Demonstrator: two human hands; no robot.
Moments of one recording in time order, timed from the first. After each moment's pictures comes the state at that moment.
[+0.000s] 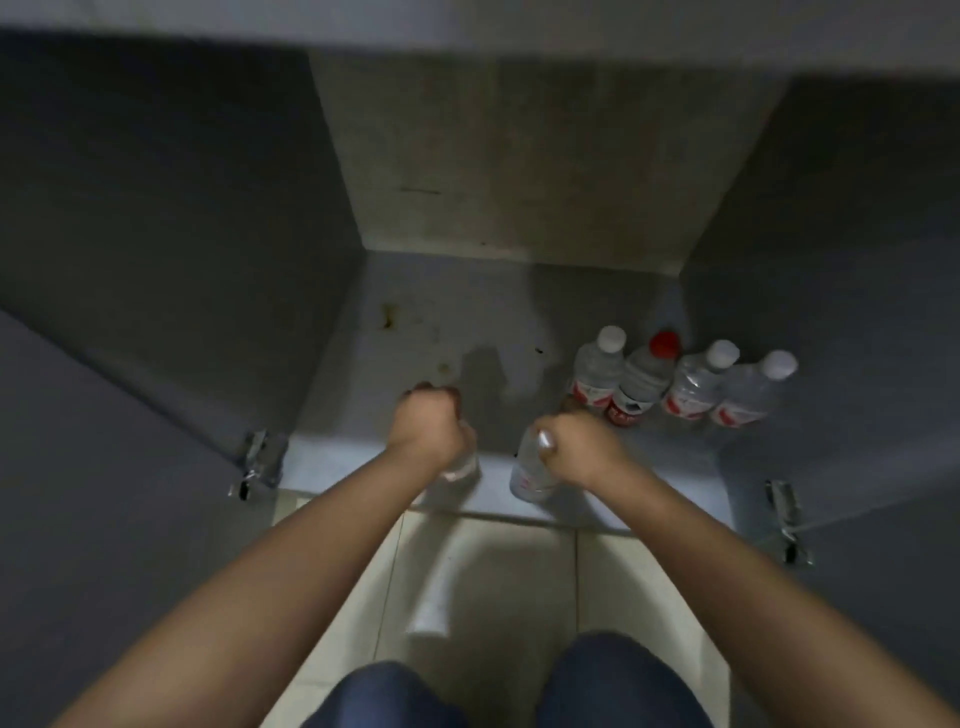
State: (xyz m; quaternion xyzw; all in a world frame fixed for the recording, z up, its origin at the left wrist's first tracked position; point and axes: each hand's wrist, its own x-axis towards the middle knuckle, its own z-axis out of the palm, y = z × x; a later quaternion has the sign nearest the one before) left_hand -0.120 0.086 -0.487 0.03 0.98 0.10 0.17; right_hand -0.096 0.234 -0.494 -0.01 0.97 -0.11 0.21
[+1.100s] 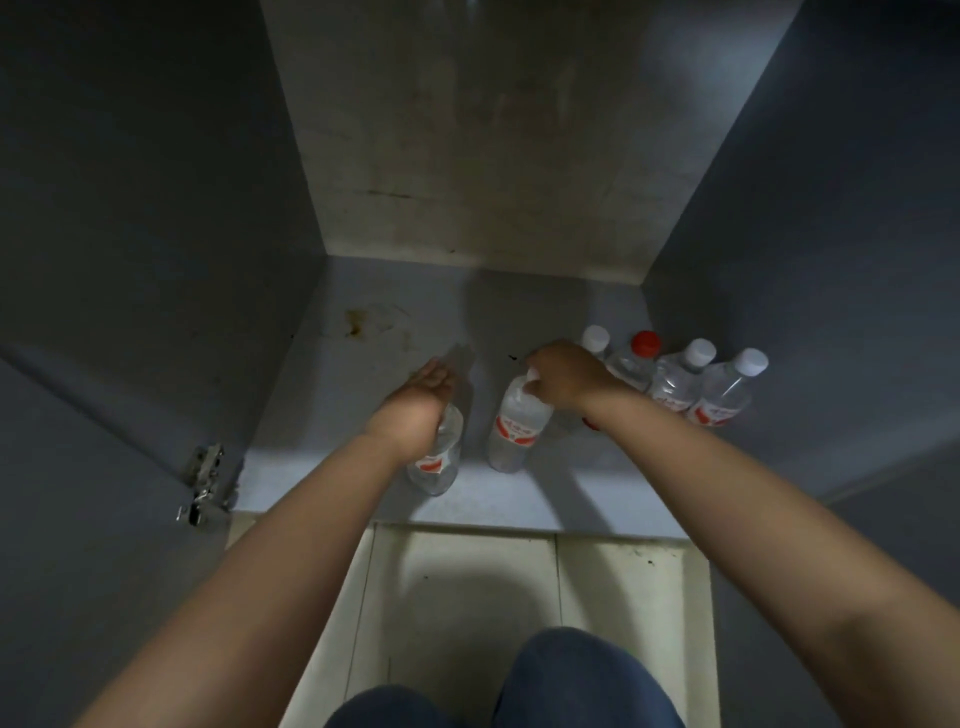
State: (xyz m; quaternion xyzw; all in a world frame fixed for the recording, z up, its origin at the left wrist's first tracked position) left_hand -0.148 0.060 -0.516 0.25 0.95 0.06 0.15; right_hand -0.155 0.238 -0.484 -0.03 0.98 -0.02 0.17
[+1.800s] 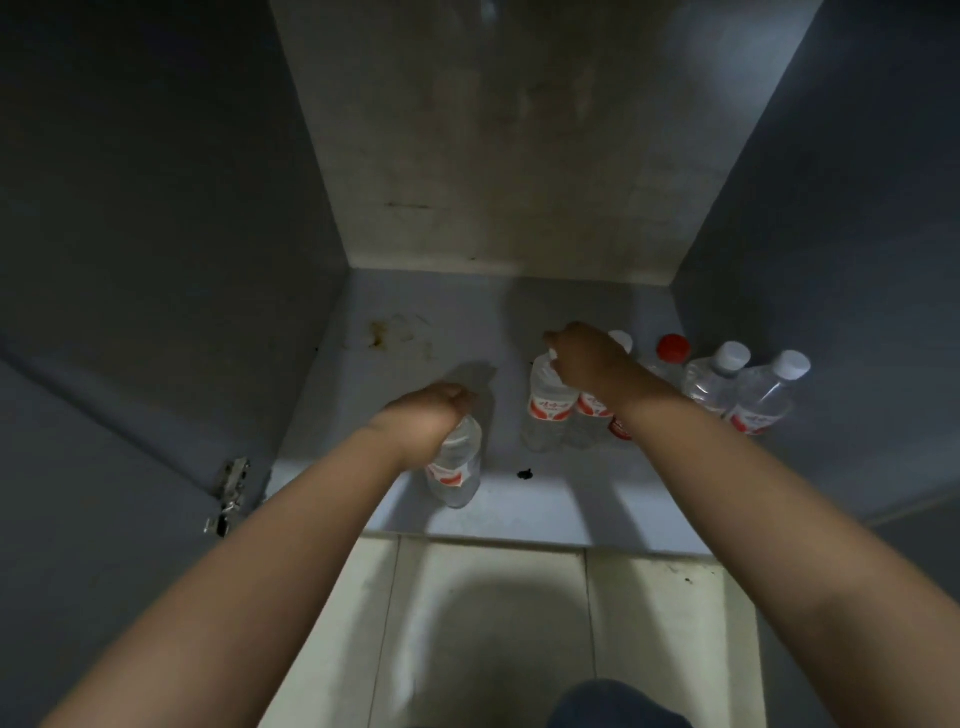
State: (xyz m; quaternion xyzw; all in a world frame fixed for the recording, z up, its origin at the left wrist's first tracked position) left_hand -0.161 0.053 -0.508 0.29 0.93 0.01 0.21; right_hand -0.194 0.252 -0.500 -0.03 0.99 -0.01 0.14
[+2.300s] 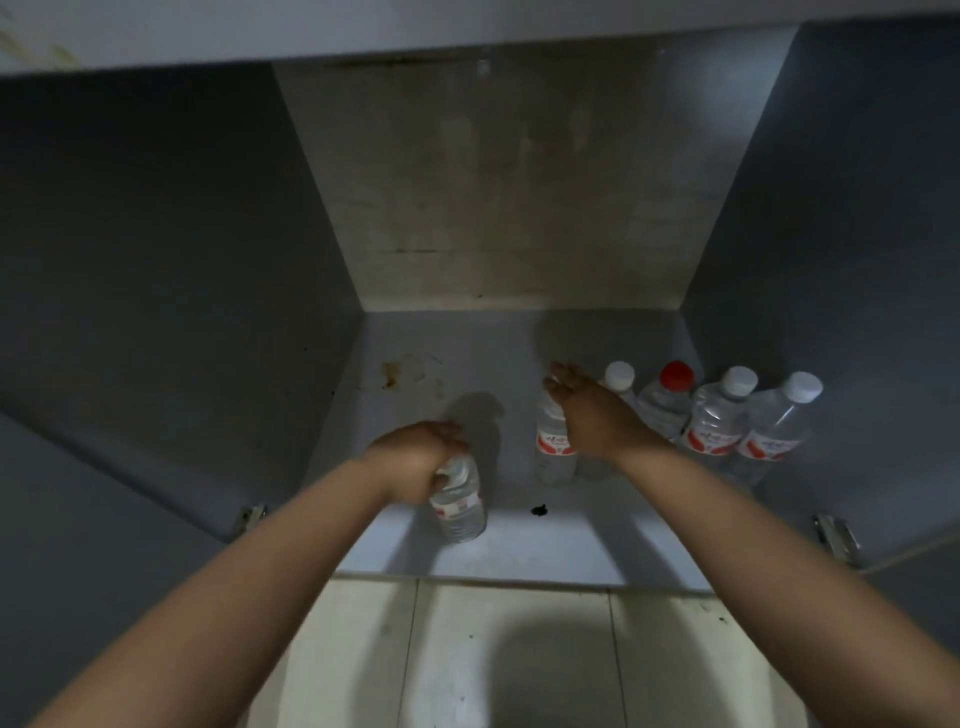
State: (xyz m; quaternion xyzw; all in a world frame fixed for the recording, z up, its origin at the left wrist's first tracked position) left_hand -0.168 0.054 -0.494 0.24 0.95 -0.02 0.21; right_hand -0.169 0.265 -0.516 -0.08 0.99 -0.10 0.11
